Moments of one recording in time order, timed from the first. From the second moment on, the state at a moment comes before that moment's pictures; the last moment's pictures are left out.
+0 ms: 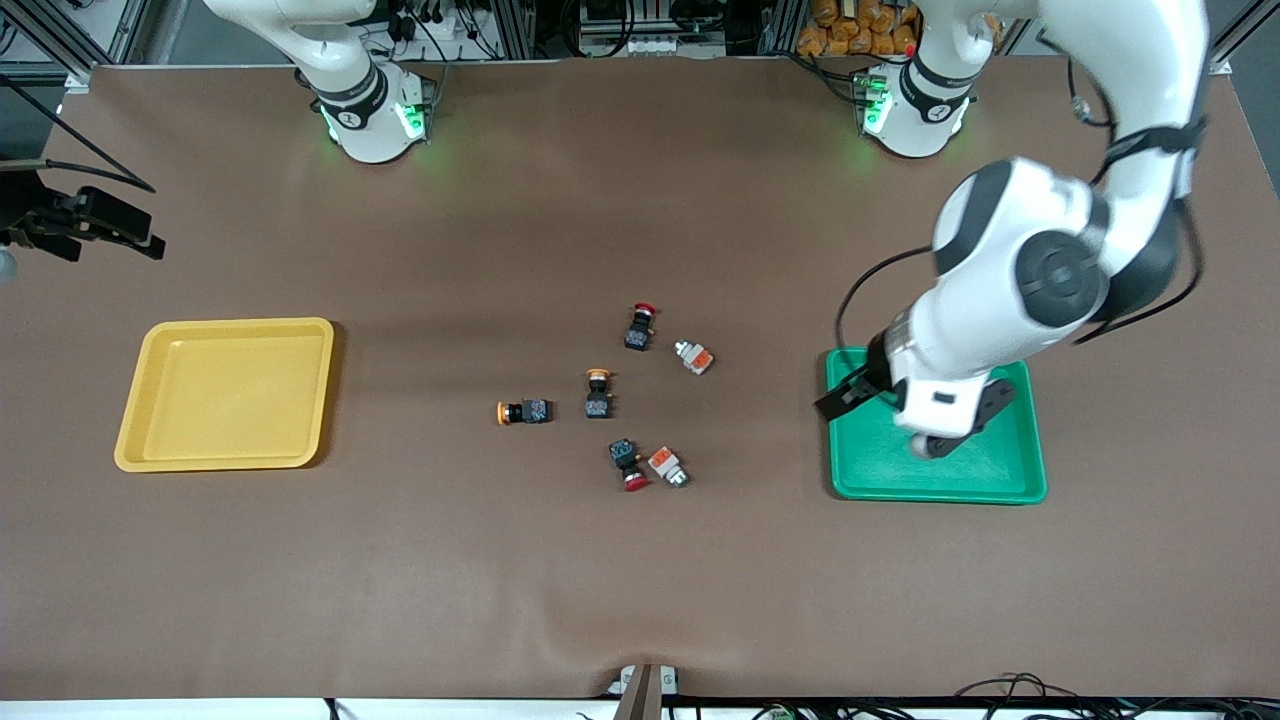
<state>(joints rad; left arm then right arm) -0.17 0.47 -0.27 -1.44 -0.05 1.94 -1.06 0.00 0.02 -0.05 -1.52 0.07 1.44 -0.02</state>
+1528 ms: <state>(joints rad) -0.68 0.96 0.06 -1.26 -0.03 2.47 -1.37 0.09 0.28 -0.05 -1.52 0.06 1.47 0.48</state>
